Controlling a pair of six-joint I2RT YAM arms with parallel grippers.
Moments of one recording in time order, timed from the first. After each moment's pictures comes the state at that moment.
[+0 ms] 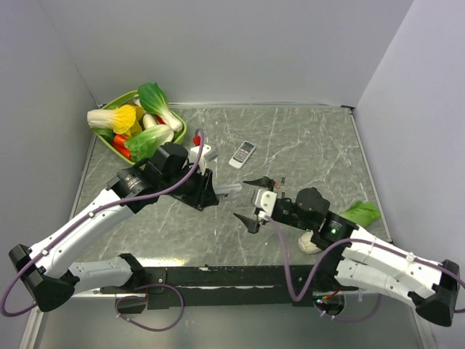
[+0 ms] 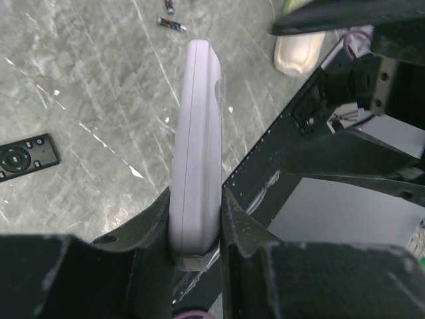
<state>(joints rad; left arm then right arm) -0.77 1.12 1.21 -0.76 0.30 -0.32 0.95 0.73 0.61 0.03 -0.22 -0.46</state>
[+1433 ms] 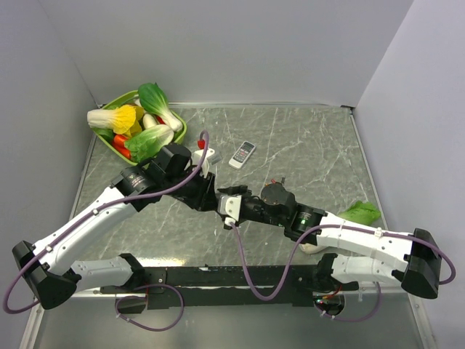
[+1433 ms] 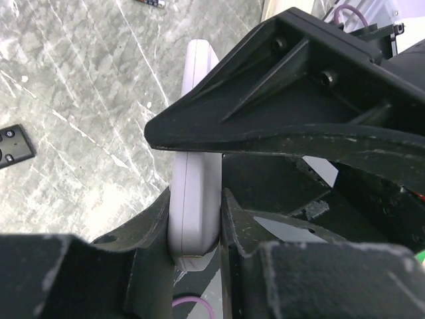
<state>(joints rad) -0.77 1.15 1.21 -0.79 0.39 -0.30 1.08 1.06 0.74 0.12 -0.16 -0.64</state>
